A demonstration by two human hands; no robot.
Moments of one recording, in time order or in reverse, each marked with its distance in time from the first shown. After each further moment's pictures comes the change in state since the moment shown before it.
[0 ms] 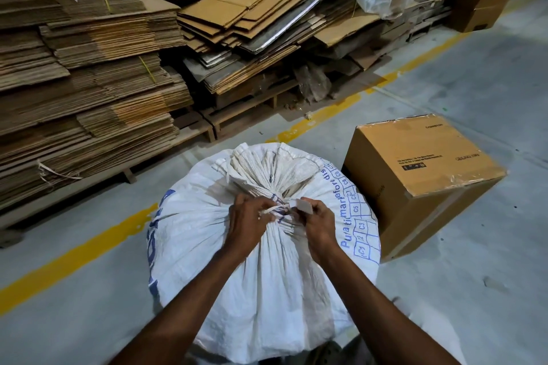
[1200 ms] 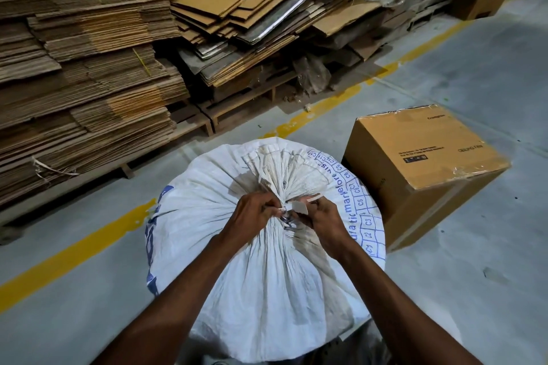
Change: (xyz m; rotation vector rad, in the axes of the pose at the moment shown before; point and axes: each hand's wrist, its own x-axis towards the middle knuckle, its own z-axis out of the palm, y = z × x) left_hand 0.019 -0.001 0.002 0.023 -0.169 0.353; right_hand -0.001 -0.013 -0.028 -0.040 -0.314 -0.031
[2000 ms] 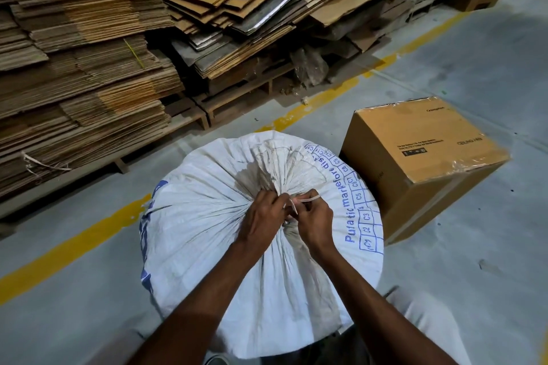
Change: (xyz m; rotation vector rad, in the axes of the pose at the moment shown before) left_hand -0.010 -0.003 0.053 0.473 0.208 0.231; right_hand -0.005 0.018 0.022 -0.444 0.312 -0.252
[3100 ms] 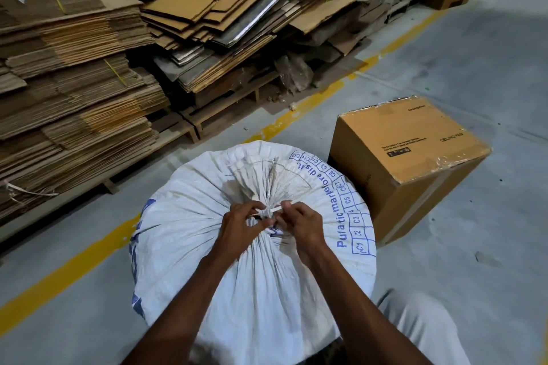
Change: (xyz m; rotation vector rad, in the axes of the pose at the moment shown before) left_hand 0.001 -0.029 -0.016 -0.429 -0.174 -0.456; right_hand 0.012 0.005 0.010 0.620 -0.026 0.427
